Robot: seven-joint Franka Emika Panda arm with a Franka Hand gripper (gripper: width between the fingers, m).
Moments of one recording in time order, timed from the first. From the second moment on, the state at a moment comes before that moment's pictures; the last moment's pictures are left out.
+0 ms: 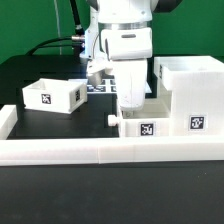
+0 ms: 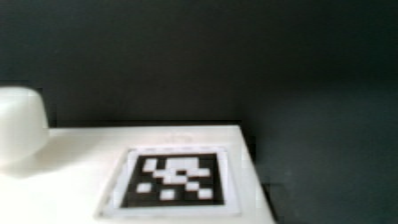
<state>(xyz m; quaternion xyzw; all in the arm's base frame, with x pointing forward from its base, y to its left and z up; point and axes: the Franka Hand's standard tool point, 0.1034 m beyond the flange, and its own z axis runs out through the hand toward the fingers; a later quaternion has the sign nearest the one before) 0.528 0.003 0.012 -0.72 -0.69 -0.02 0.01</state>
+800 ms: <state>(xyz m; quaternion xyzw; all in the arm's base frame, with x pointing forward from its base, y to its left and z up) 0.534 0.010 0.012 -0.72 -0.70 -0.01 0.00</state>
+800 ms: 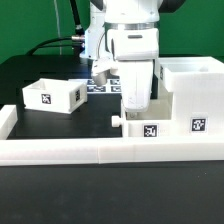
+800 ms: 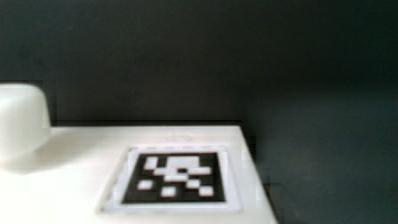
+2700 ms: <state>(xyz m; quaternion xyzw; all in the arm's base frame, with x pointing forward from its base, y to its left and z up) 0.551 -0.062 0.059 -0.70 -0.72 -0.01 0.00</state>
